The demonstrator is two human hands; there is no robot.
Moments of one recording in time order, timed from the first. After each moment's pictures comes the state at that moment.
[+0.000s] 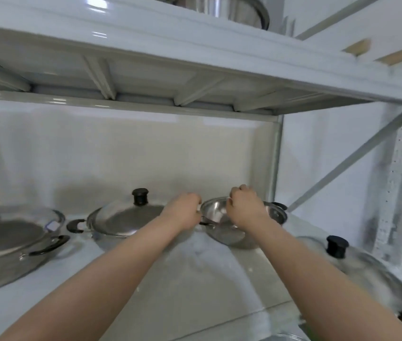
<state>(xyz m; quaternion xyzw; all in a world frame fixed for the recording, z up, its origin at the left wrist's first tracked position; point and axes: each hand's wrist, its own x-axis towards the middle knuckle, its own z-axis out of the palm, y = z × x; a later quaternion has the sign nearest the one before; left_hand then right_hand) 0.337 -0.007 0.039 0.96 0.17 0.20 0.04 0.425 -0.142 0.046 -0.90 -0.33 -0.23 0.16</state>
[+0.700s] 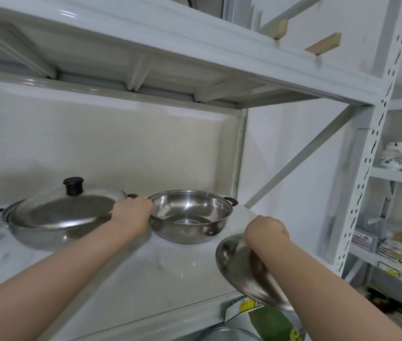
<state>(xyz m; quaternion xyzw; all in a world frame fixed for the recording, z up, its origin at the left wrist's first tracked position) 0.369 -0.073 0.023 0.93 0.30 0.12 -0.18 0.492 -0.286 0.028 -0.97 -0.14 0.01 -0.19</state>
